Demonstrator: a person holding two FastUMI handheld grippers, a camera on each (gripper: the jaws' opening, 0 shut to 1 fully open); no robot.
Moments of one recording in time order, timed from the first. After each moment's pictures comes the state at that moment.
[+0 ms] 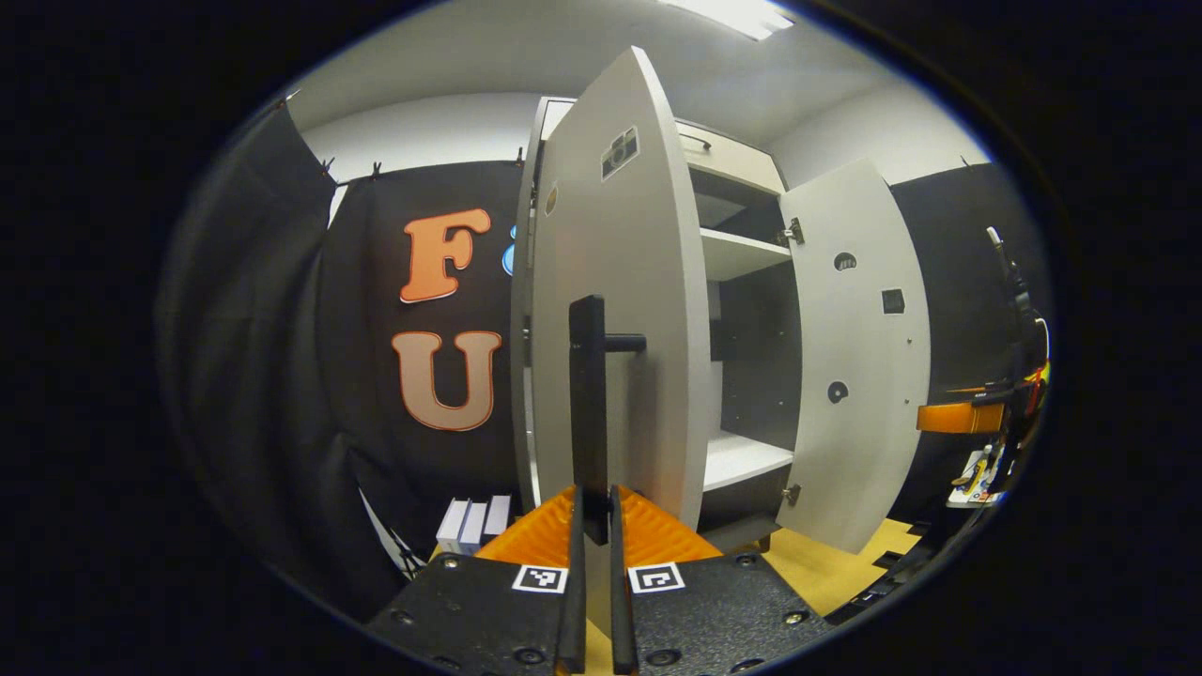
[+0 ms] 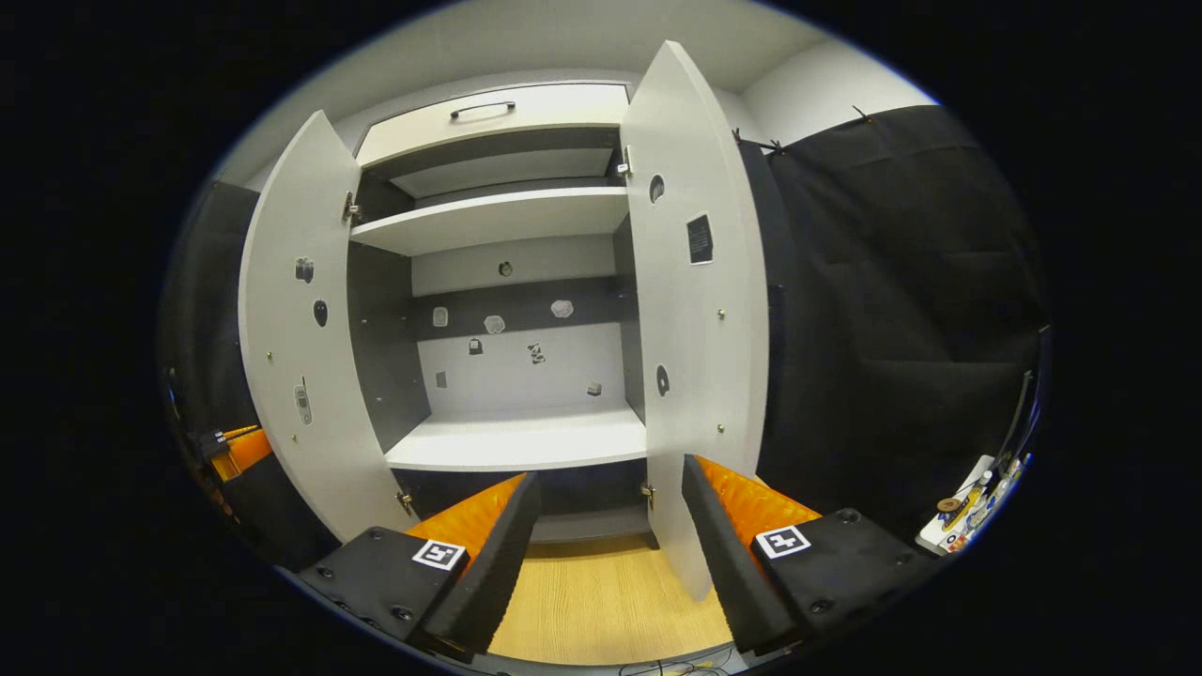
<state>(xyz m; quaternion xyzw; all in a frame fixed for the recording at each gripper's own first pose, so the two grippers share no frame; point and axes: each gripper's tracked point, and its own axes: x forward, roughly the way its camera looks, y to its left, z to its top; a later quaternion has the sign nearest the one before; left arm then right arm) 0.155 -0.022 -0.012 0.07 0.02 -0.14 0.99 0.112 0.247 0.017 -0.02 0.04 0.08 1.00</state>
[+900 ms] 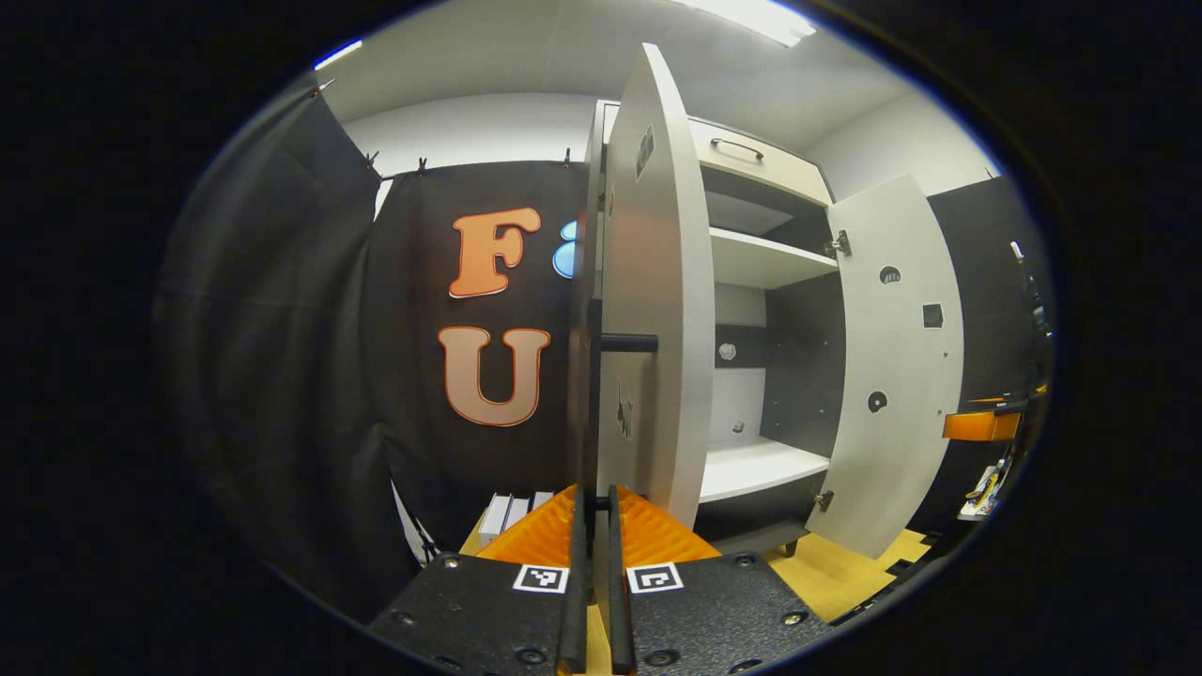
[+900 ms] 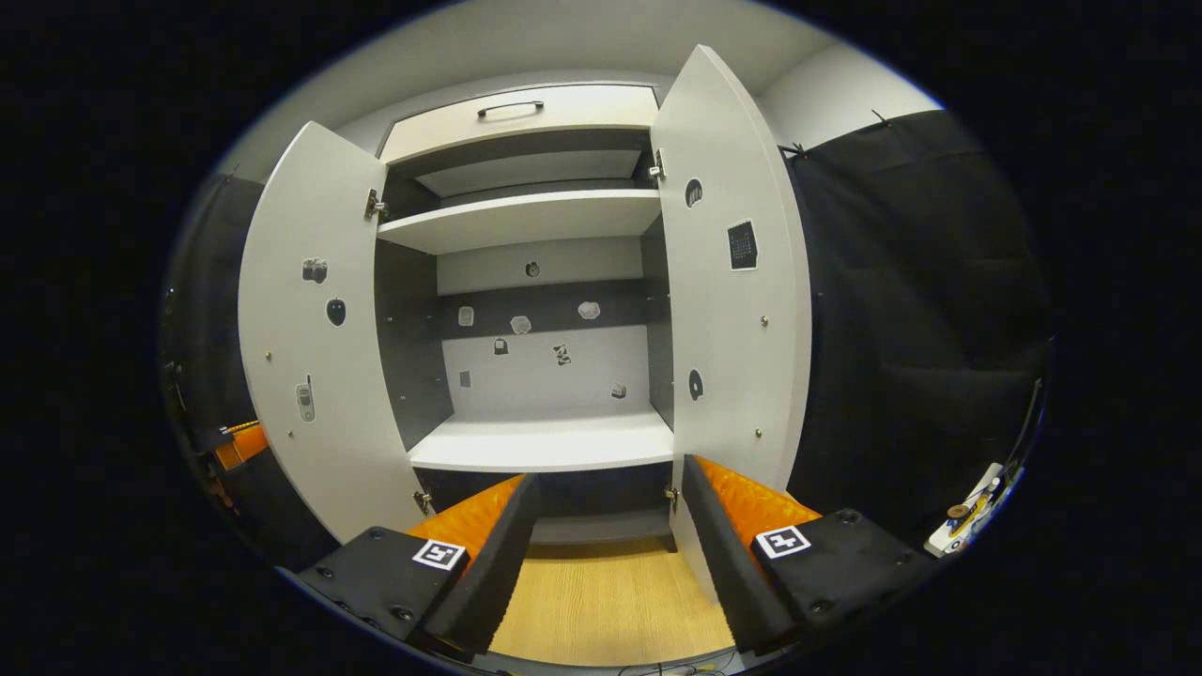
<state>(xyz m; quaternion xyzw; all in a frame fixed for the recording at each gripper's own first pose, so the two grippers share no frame) 0.154 0.029 -0.011 0.05 0.02 -0.09 0.99 0.107 0.264 0.018 -0.03 0.04 0.11 0.99</state>
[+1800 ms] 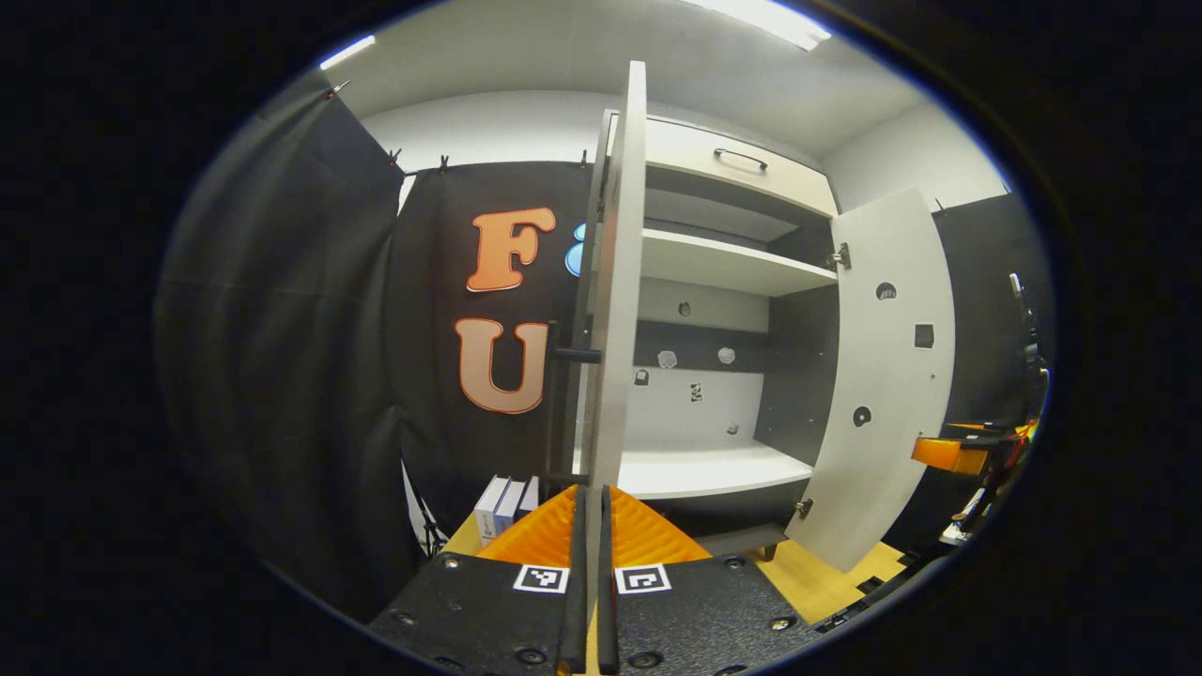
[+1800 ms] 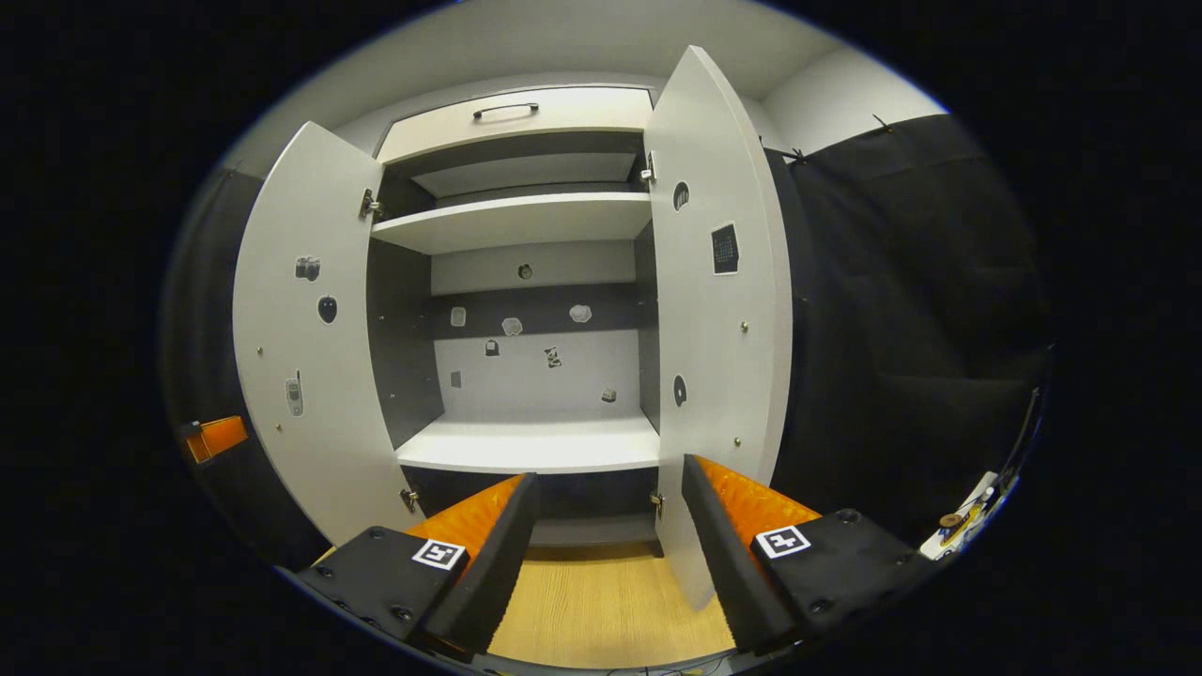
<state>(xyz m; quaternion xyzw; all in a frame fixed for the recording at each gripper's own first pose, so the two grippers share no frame) 0.098 0.000 0.005 0.03 0.03 -0.07 1.00 0.115 0.247 0.022 -0.04 0.03 0.10 0.99</state>
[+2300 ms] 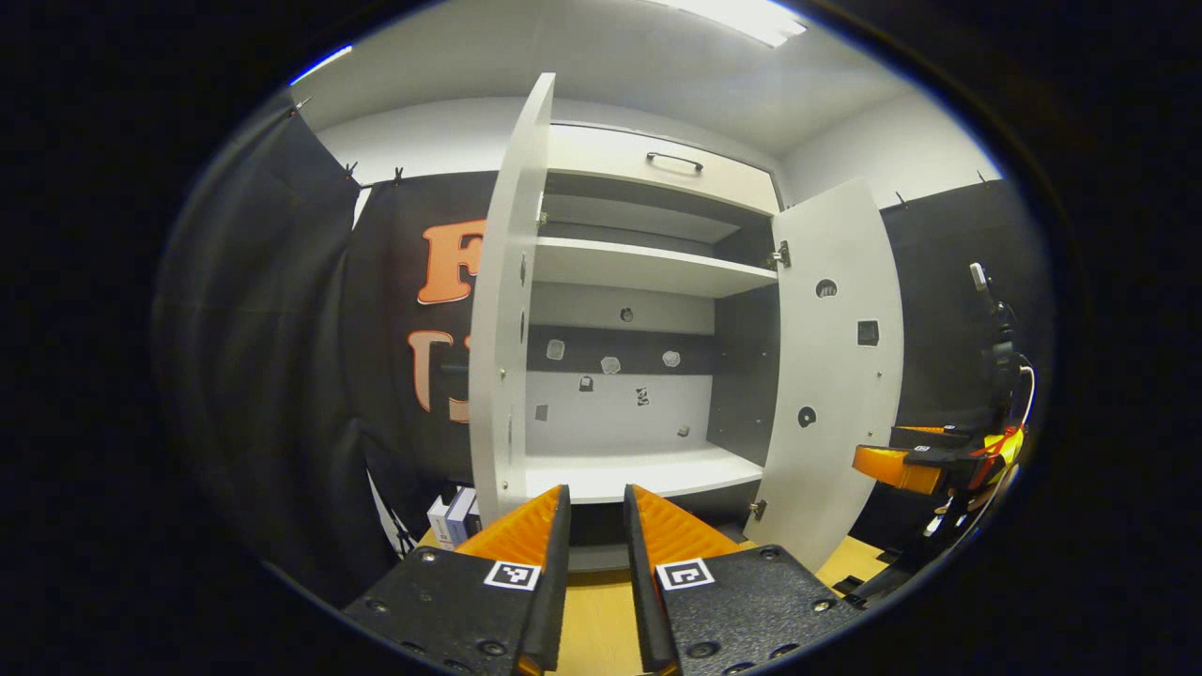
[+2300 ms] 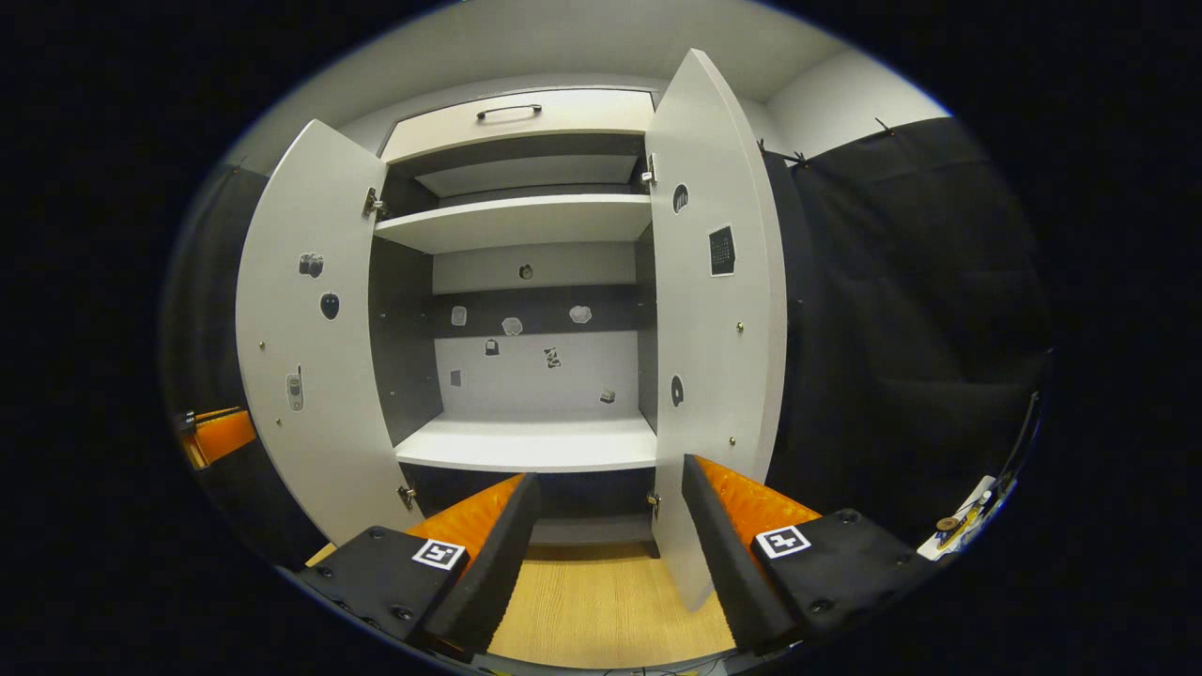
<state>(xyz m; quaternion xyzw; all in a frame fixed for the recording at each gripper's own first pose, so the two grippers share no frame) 0.079 -0.076 0.008 0.04 0.03 -0.12 0.99 0.112 0.241 0.022 -0.04 0.02 0.10 0.99</state>
